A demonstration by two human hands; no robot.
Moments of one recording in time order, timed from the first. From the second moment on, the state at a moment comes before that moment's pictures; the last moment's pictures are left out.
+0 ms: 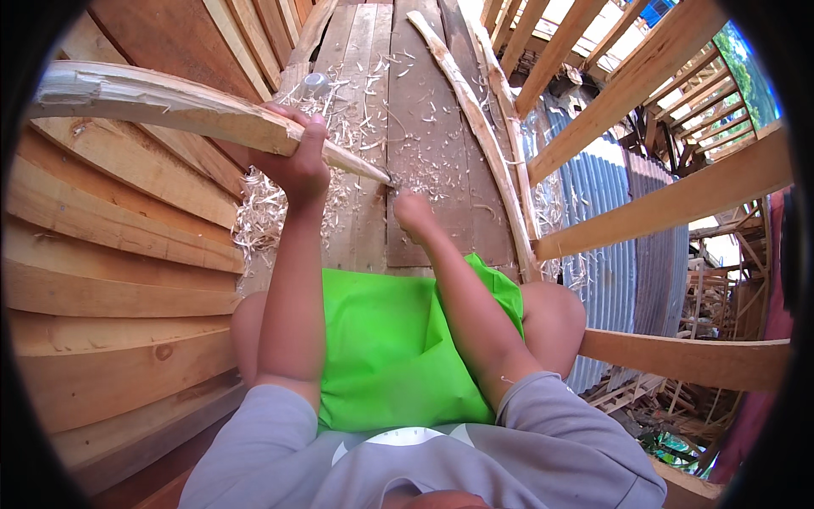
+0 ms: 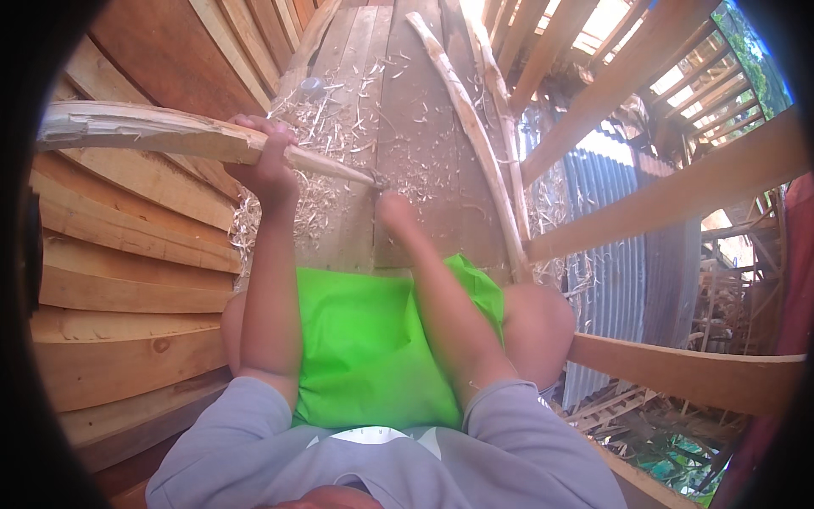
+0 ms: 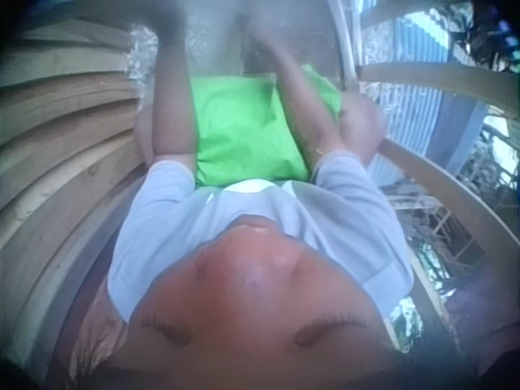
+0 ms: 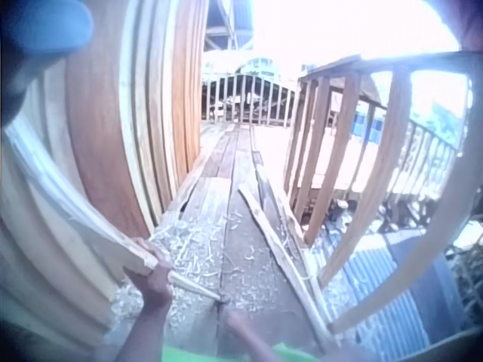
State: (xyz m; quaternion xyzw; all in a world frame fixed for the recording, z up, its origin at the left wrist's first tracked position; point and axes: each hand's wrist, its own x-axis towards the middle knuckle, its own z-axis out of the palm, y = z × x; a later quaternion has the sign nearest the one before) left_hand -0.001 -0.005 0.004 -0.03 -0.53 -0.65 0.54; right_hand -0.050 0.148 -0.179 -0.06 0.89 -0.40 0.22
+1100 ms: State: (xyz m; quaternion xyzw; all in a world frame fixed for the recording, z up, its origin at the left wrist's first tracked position) left_hand -0.008 -0.012 -0.005 -0.01 -0.56 -0.61 0.57; right_hand -0.046 0.193 -0.120 -0.04 0.73 -0.50 0.46
